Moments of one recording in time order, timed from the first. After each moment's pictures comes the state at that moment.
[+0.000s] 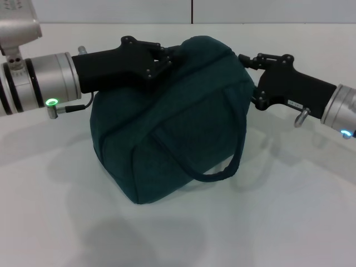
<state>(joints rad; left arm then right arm) -0.55 -2.06 1.05 0.68 1.54 1.36 -1.30 0.58 2.02 -1.62 -0.39 -0.72 -1.09 0.64</state>
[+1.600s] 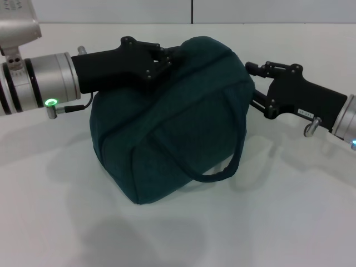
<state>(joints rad) -0.55 -2.06 1.05 0.68 1.55 1.36 -1.30 0.52 2.00 -1.63 -0.41 -0.72 -1.14 0.71</state>
